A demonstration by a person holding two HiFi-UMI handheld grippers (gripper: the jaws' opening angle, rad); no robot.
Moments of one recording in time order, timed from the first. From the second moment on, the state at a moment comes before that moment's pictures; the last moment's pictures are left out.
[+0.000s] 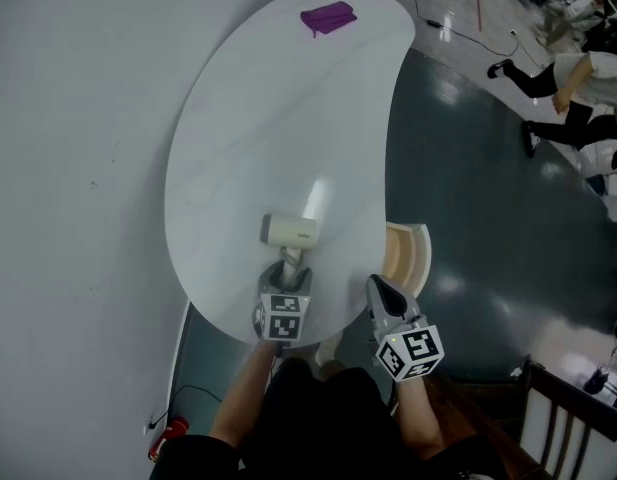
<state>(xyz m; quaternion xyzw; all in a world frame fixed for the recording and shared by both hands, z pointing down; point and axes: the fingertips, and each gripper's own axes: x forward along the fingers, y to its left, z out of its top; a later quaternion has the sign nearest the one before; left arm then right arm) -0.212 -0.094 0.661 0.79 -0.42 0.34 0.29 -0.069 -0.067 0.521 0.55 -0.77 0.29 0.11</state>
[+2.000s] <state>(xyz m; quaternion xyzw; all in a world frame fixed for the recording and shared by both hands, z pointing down) 0.024 -0.008 0.551 0.89 -0.26 0.32 0.20 0.155 0.037 0.490 0.69 -0.67 0.27 0.06</state>
